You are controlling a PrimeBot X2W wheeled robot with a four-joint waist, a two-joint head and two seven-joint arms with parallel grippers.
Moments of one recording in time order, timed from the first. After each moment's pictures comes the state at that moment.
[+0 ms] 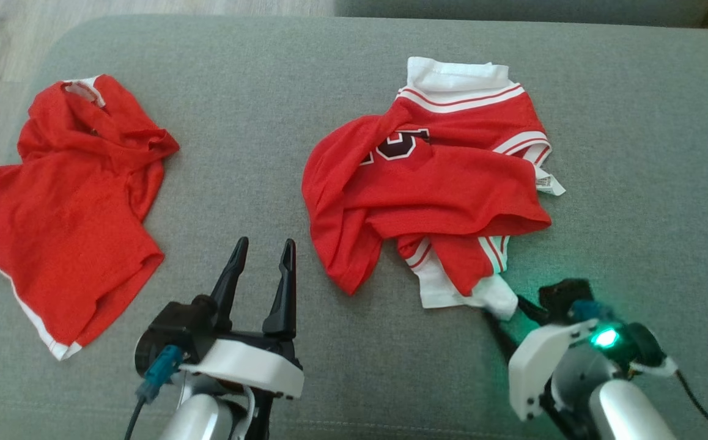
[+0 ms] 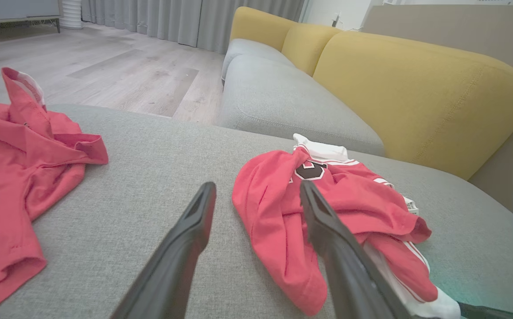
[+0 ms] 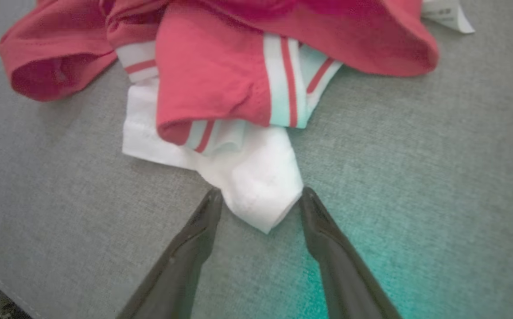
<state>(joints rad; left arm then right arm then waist) -0.05 0.05 -0.40 0.08 -0.32 0.12 -0.25 -0.03 -0.10 0.24 0.18 0.08 0.12 0.41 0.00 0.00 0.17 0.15</state>
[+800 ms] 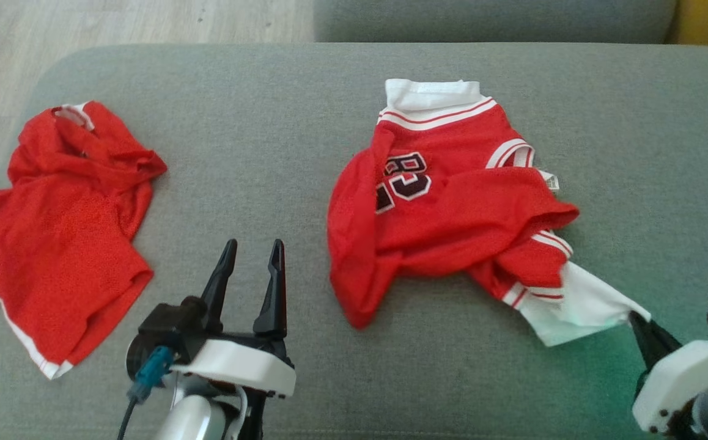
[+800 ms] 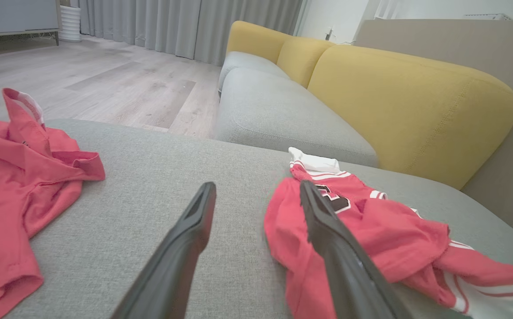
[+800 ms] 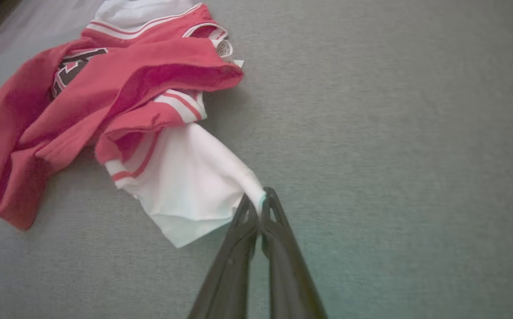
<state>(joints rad) -0.04 0.05 -0.38 0.08 -0.33 0.12 -0.25 0.18 -0.07 -0.16 -0.18 0.29 0.12 0.60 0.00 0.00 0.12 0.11</state>
